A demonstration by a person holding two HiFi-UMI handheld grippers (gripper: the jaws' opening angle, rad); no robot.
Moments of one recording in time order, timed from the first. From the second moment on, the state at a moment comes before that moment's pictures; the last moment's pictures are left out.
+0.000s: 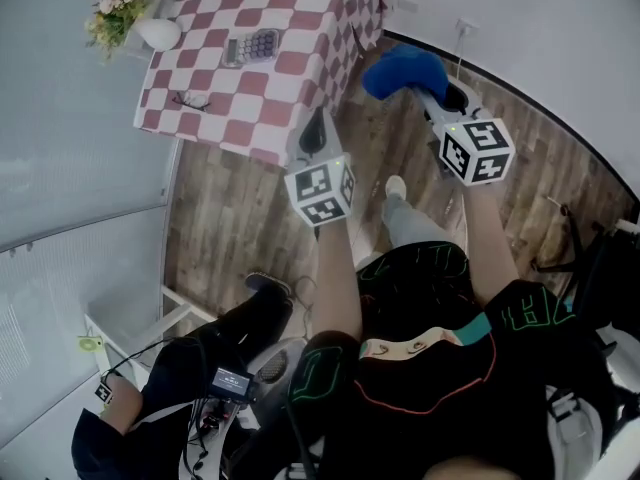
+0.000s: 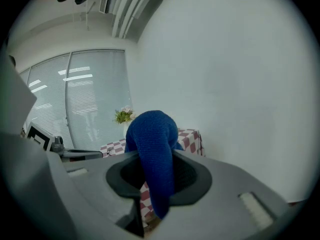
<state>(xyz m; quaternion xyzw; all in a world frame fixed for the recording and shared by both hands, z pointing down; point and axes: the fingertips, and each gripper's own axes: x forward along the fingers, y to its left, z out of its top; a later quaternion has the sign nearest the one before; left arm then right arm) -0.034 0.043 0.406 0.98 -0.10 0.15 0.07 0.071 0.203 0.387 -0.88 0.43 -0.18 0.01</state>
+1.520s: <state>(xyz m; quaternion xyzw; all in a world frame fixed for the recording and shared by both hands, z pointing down) 0.101 -0.133 0.425 0.95 -0.25 0.14 0.12 0.239 -0.025 0.395 -0.78 0.59 -0.18 -0.06</state>
